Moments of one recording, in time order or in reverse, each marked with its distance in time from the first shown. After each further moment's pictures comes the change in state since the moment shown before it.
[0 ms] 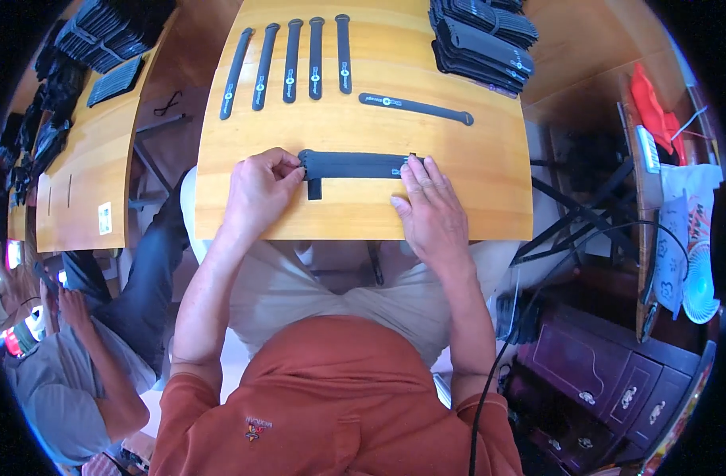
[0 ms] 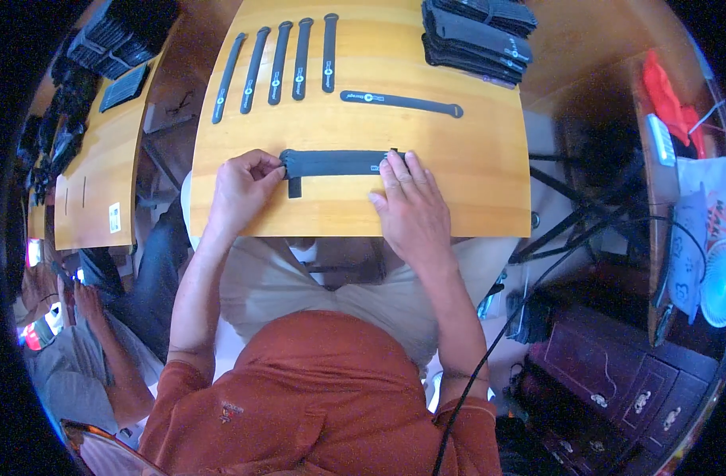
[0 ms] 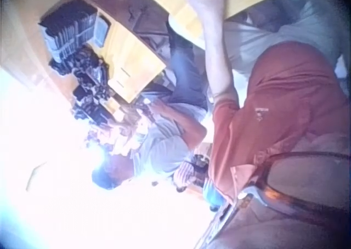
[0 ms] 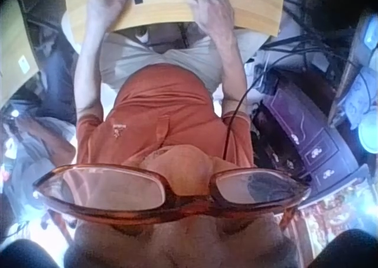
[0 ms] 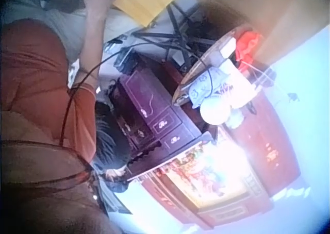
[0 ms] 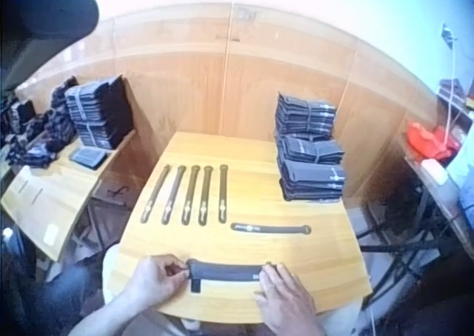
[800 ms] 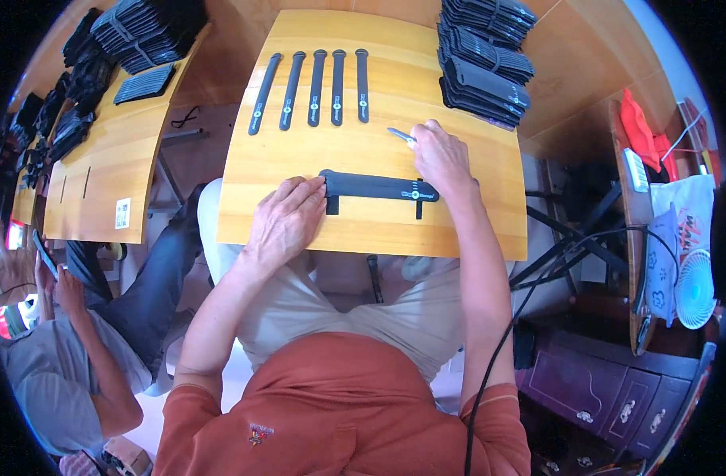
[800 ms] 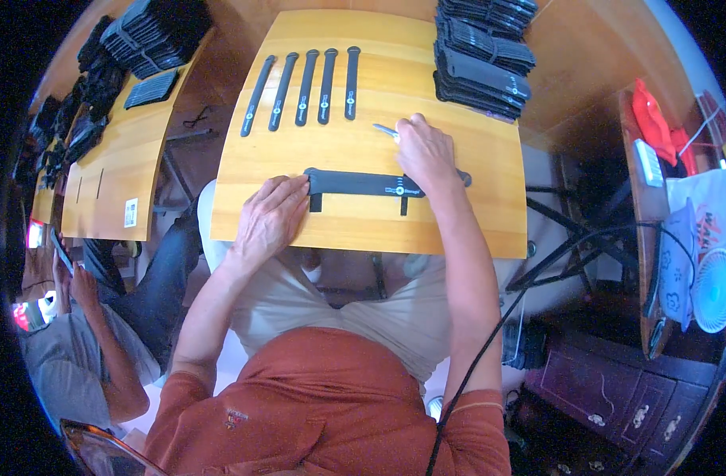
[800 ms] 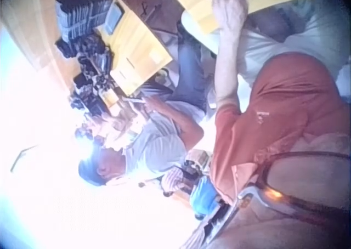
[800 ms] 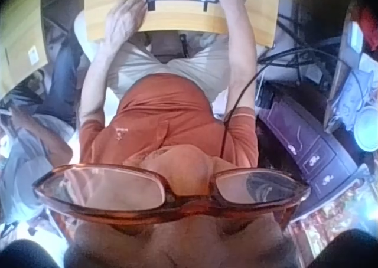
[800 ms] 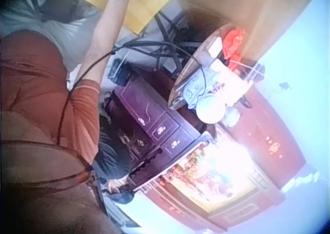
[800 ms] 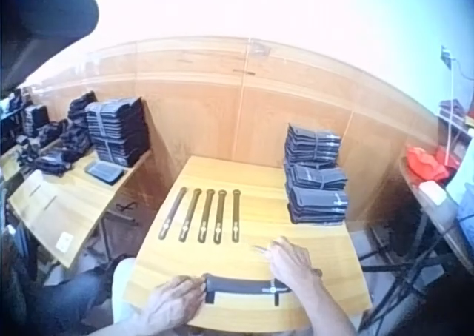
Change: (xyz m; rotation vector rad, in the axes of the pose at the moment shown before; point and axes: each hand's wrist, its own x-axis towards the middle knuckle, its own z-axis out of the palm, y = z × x) left_hand -0.031 -0.020 0.003 0.488 0.201 0.700; right_hand 0.132 0.023 -0.012 -0.154 -0.204 0.082
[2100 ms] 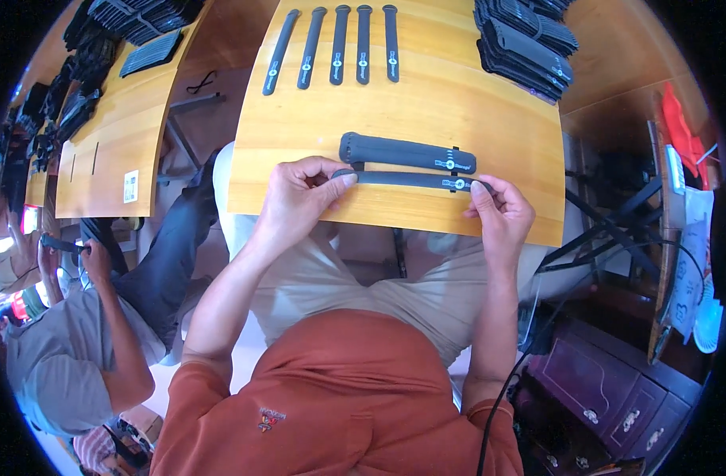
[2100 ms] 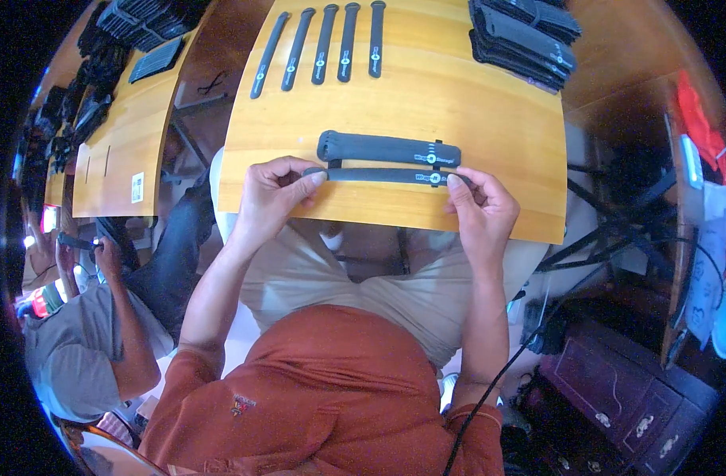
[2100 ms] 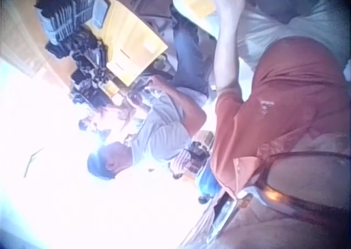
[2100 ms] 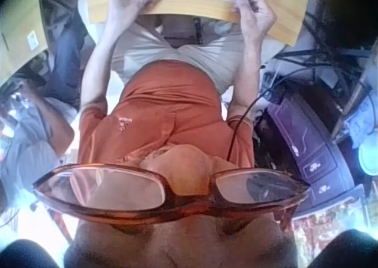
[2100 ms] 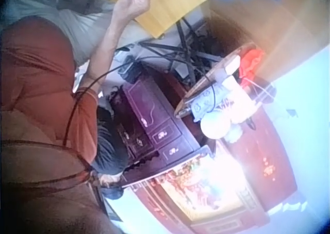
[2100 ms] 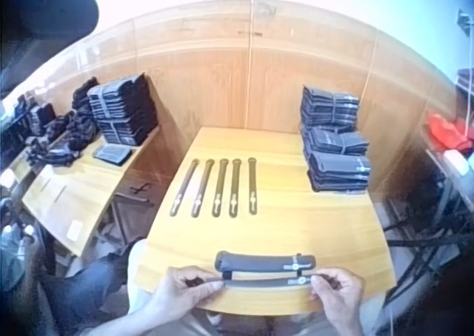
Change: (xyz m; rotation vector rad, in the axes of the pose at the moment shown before) left_hand 0.002 0.018 -0.019 -1.037 -0.209 -0.802; right_hand -0.140 -0.002 0.030 1.236 0.378 0.320
